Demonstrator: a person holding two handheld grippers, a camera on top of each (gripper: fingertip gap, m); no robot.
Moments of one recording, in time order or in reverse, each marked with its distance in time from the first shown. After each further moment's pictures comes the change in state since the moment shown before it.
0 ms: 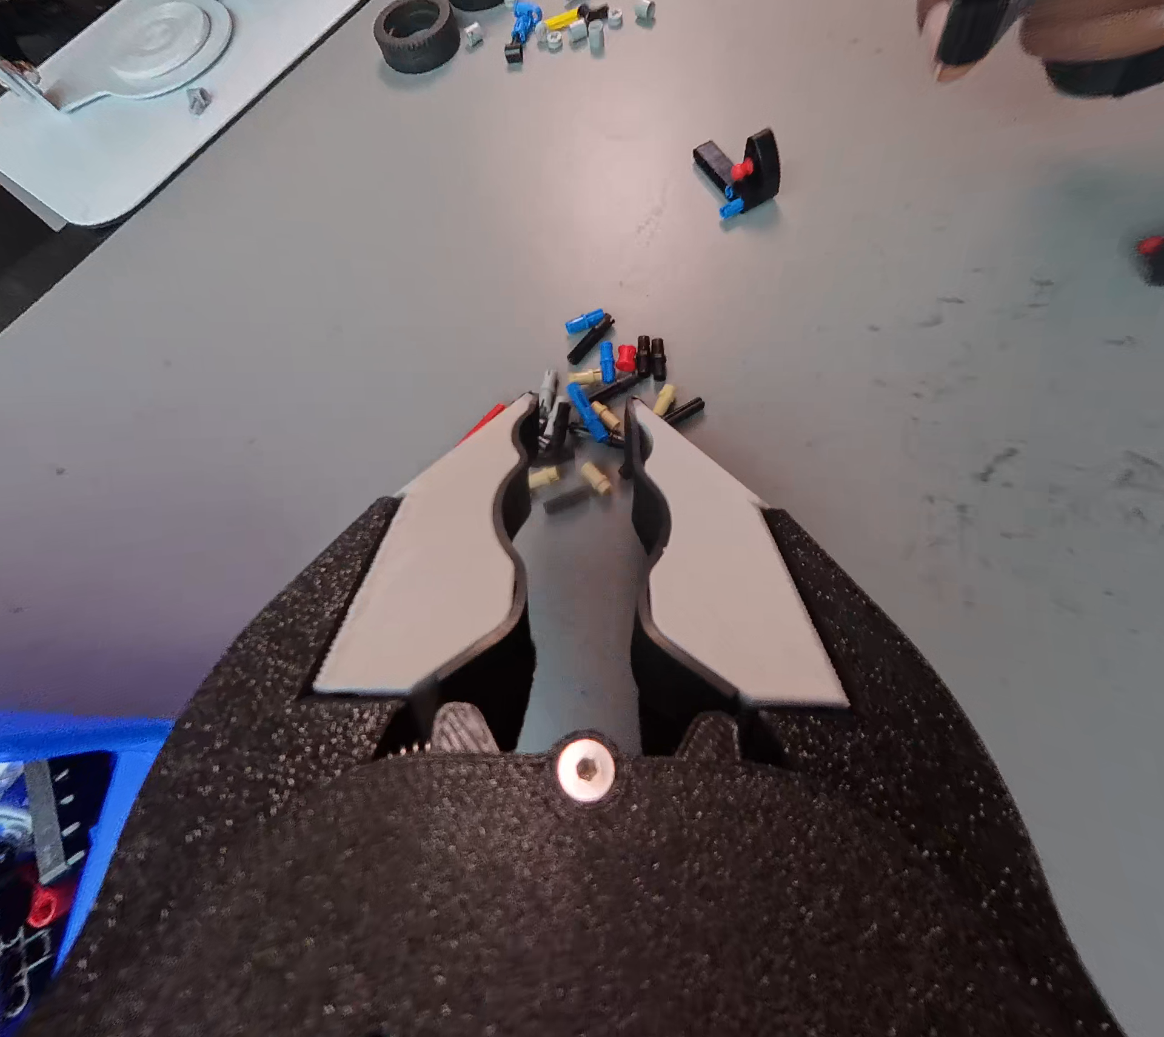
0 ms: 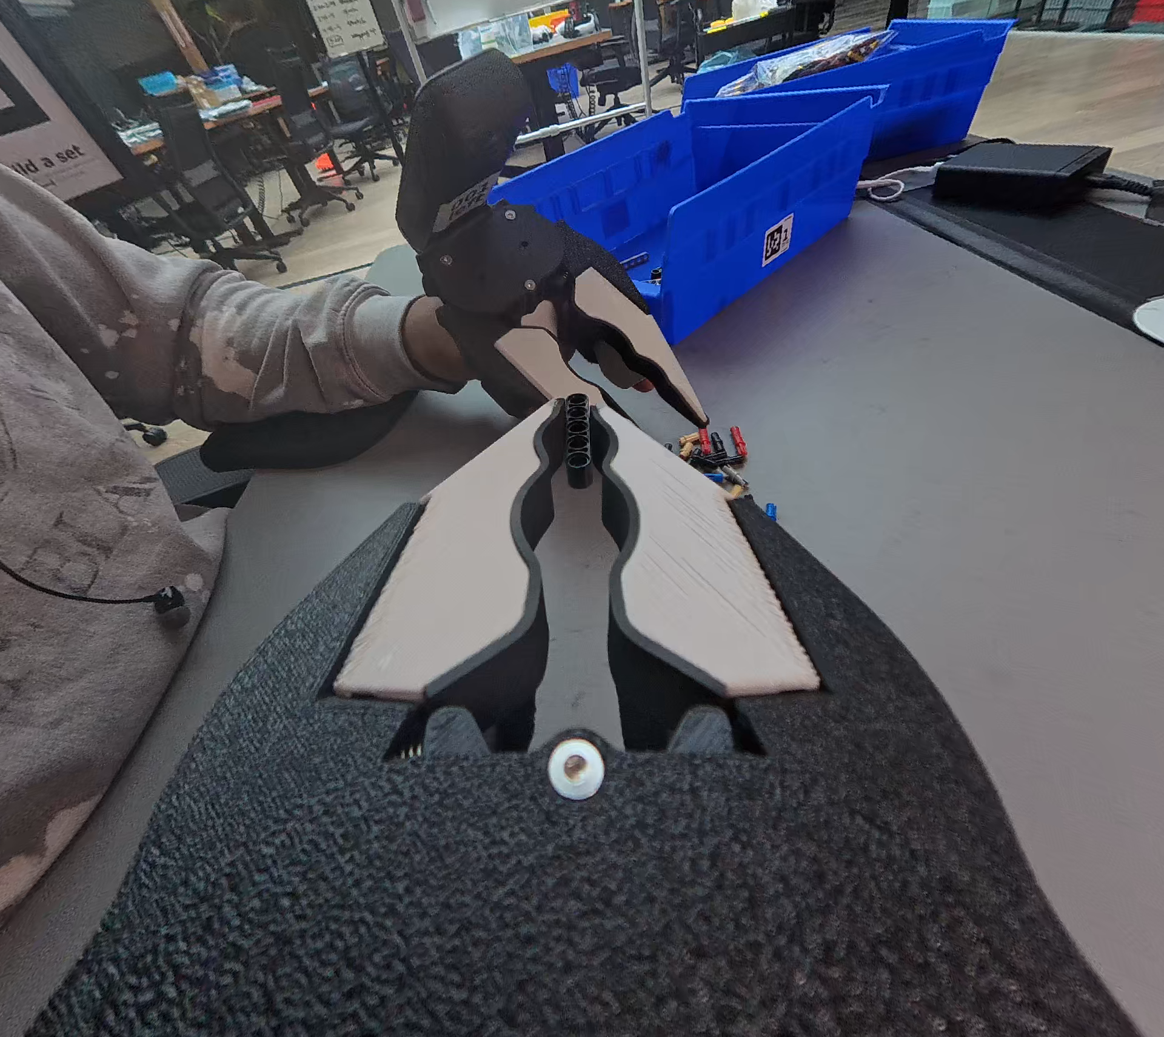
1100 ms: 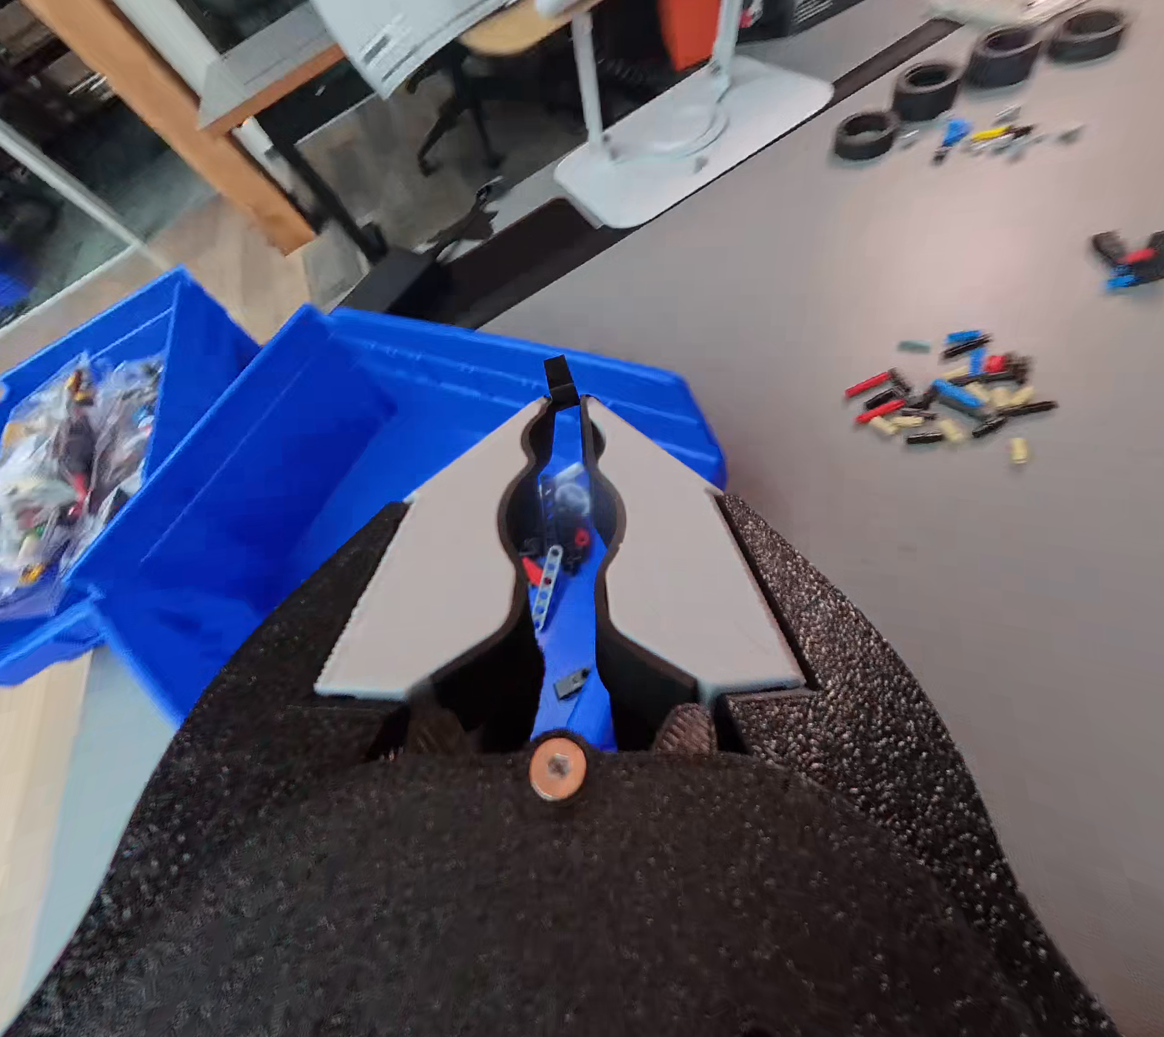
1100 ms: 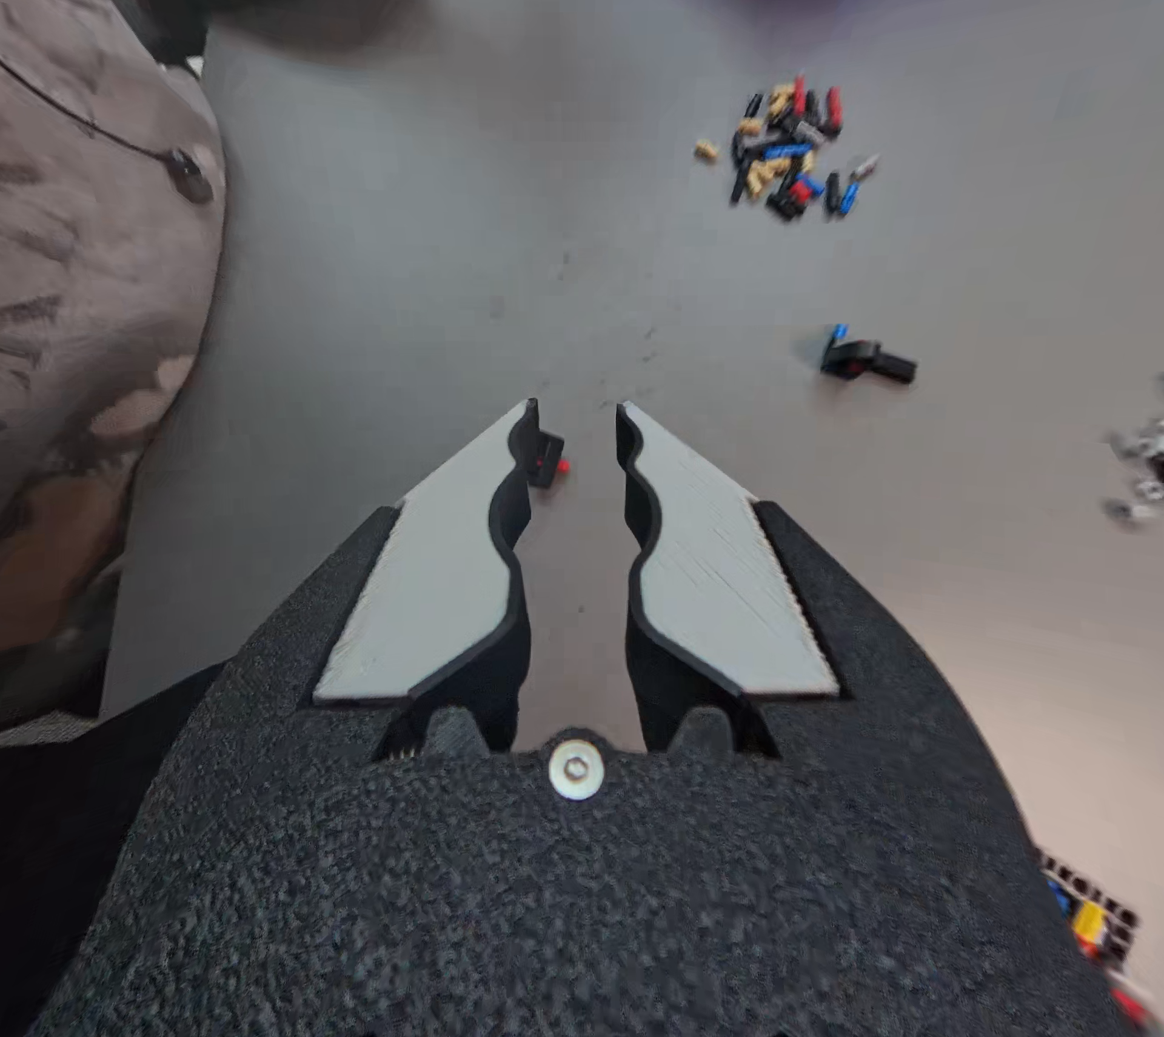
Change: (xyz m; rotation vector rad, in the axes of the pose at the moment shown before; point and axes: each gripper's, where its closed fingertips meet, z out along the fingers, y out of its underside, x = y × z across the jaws) left arm -0.131 -0.001 -0.167 0.041 -0.532 -0.081; right arm -0.042 0.080 -0.090 -0.589 0.046 -0.207
